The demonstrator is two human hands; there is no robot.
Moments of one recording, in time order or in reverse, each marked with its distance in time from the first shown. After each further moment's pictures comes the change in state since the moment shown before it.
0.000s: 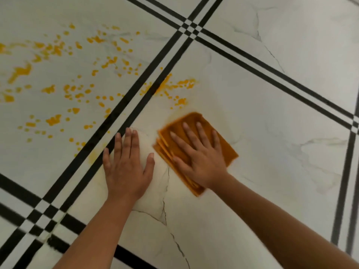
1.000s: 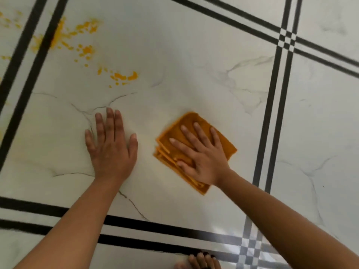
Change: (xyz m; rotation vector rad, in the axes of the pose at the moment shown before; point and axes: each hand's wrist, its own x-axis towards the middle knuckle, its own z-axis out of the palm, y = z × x) left_hand -0.071 0.096 0.034 0.069 -0.103 0.209; right_hand -0.199 0.077 0.003 -0.018 0.039 0.085
